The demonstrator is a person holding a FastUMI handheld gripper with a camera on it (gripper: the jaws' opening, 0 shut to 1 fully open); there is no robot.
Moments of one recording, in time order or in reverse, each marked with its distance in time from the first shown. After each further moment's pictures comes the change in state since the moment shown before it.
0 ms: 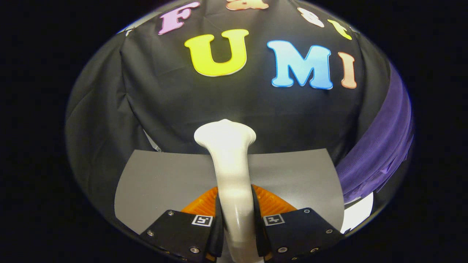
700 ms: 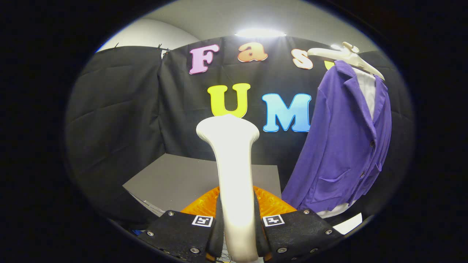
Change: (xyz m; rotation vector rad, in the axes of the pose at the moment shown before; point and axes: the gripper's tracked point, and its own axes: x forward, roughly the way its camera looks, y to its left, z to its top) arm -0.206 -0.078 -0.046 -0.079 -0.396 0.064
